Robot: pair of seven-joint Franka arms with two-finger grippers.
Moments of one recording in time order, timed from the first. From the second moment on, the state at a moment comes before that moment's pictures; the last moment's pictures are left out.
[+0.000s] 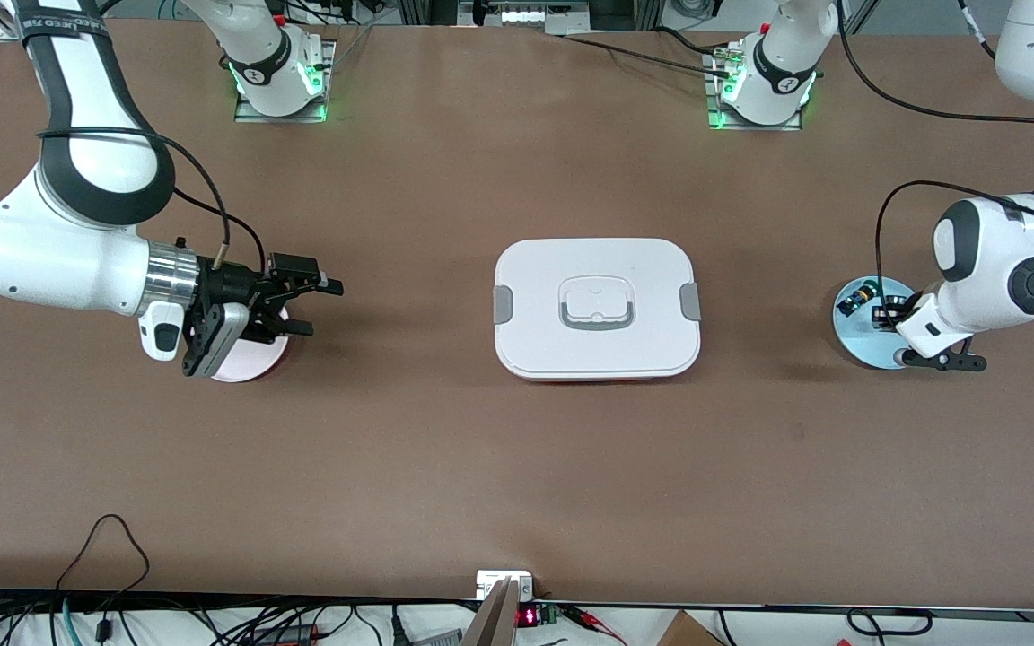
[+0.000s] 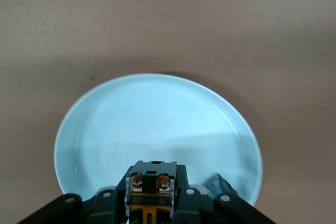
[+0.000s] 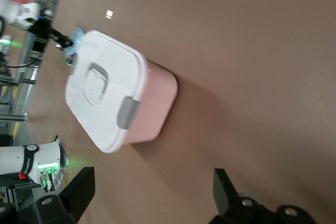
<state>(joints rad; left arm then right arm) 0.35 0.46 -0.10 -2.04 0.25 2.35 0.15 -0.06 0.32 0.26 -1.74 0.68 1.96 -0.51</state>
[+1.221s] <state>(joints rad) 0.37 0.38 -0.11 -1.91 0.31 2.24 0.15 -0.09 0.23 0.12 -1.59 -0.08 1.70 0.06</state>
